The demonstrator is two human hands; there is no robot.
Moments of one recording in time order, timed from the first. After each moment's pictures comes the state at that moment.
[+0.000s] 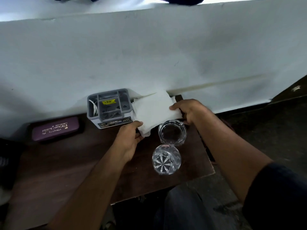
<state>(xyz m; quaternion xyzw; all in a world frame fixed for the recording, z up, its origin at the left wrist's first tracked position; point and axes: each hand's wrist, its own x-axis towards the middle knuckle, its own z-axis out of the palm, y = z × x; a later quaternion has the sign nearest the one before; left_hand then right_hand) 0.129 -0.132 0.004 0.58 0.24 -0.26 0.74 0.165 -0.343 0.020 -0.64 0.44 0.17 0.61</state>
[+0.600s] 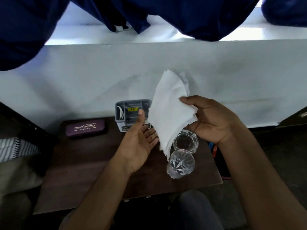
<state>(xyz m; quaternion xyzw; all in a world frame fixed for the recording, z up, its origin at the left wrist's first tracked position) 0.094 -0.087 0.080 0.40 0.17 -0.30 0.85 0.093 -0.278 0.158 -0.45 0.20 0.17 0.85</state>
